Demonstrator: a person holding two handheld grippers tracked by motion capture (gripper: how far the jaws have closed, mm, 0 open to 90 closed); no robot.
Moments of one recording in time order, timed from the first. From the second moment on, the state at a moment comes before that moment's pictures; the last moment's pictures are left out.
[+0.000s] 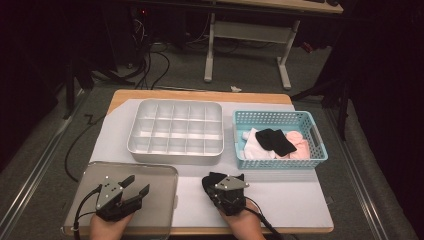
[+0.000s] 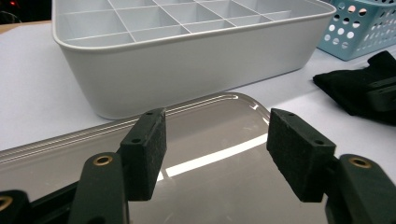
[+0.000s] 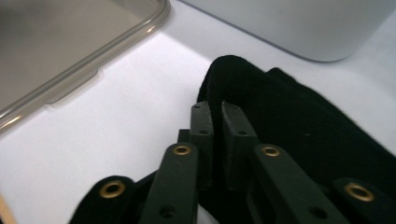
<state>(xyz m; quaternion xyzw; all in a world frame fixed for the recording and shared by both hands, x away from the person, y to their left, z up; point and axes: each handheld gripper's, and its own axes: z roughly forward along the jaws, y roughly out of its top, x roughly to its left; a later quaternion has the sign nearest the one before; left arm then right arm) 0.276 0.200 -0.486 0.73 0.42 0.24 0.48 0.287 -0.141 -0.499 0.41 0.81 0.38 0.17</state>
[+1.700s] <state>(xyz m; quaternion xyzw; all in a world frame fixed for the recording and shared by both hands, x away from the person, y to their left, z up) 0.277 0.190 -0.488 0.72 0.42 0.23 0.50 0.242 -0.221 -0.482 0.48 0.74 0.44 0.19</state>
